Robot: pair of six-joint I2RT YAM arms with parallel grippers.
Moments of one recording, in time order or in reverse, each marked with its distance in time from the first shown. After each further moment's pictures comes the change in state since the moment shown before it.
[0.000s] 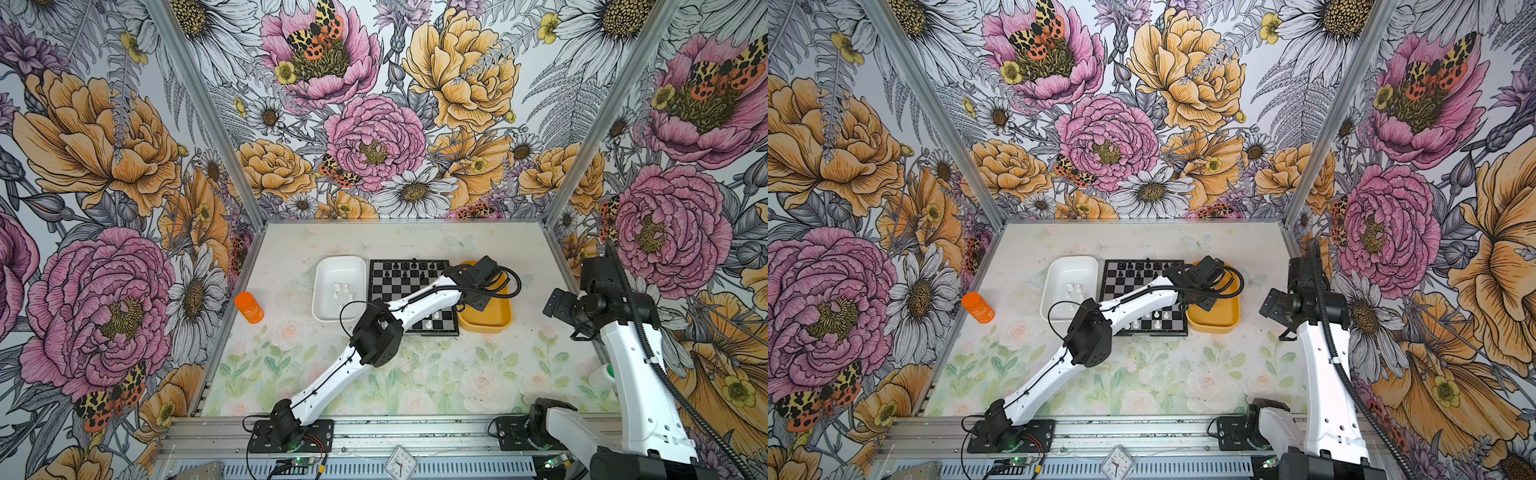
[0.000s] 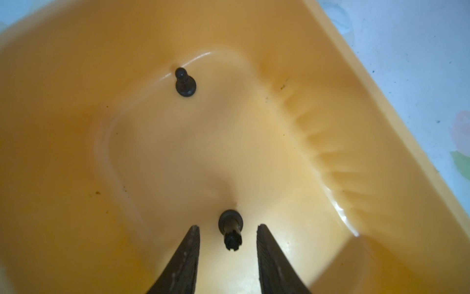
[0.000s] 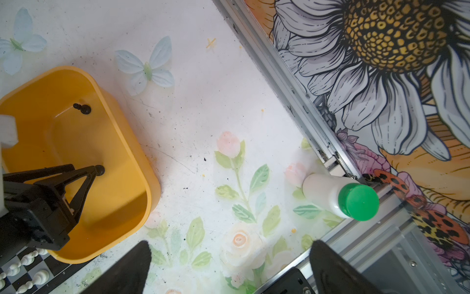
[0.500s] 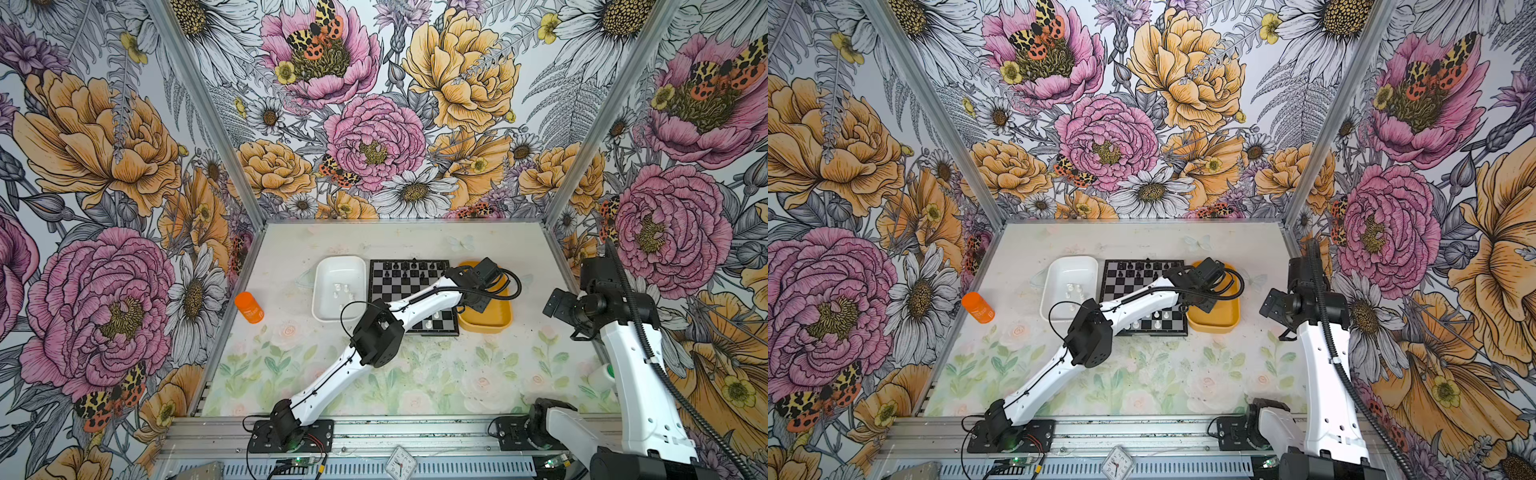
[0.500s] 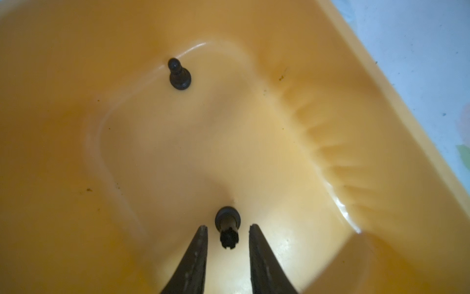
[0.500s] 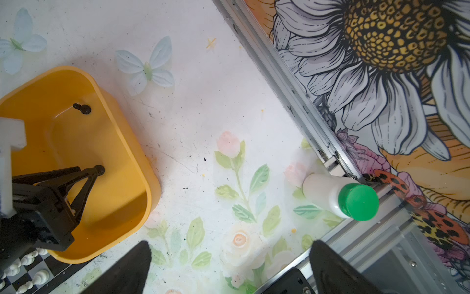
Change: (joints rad) left arm -0.006 0.000 -0.012 0.000 0.000 0.002; right arm 0.000 0.000 0.000 0.000 0.000 0.000
